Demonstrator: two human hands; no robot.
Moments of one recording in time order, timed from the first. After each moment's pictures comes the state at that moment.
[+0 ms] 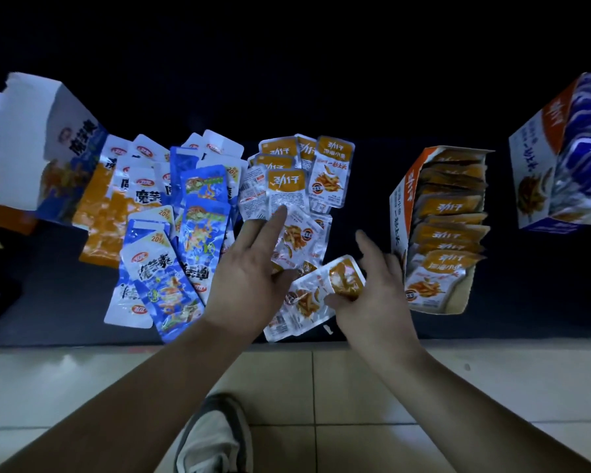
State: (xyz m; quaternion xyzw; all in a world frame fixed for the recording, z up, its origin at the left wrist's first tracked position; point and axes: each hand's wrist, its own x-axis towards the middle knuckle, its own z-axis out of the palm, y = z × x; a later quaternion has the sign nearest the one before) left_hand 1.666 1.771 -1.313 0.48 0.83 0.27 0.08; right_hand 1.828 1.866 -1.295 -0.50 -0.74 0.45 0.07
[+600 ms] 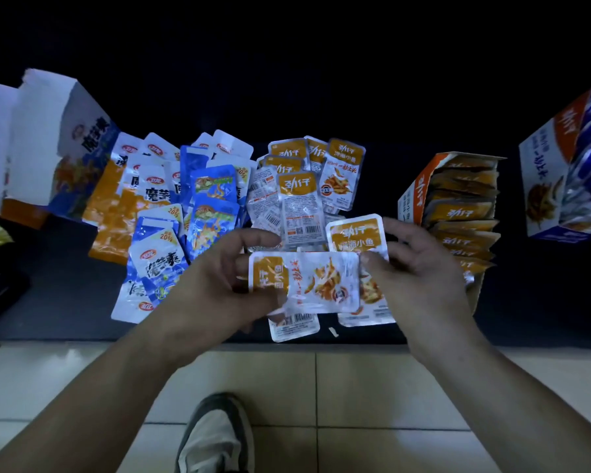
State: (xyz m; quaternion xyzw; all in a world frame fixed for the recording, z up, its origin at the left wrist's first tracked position) left_hand 1.656 1.736 -1.237 0.22 0.70 0.48 0.47; right_hand 1.830 1.891 -1.256 -0.48 -0.61 0.60 0.23
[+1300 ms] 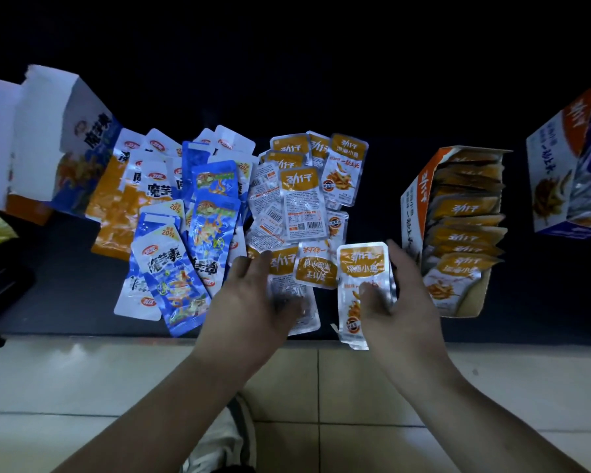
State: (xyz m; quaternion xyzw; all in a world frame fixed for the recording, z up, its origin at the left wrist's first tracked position) left_hand 1.690 1.737 -1.297 0.36 0.89 0.20 0.19; right_hand 1.851 1.855 -1.283 -0.50 -0.63 0.56 0.18
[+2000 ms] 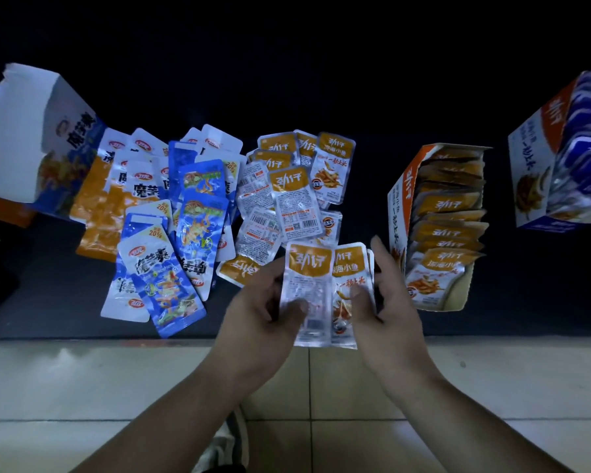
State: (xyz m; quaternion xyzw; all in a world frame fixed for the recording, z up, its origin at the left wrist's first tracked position) left_hand 1.724 1.742 -1.285 0.26 0.72 0.50 0.41; right_hand 1.860 1.851 -1.294 -0.47 -0.62 0.60 0.17
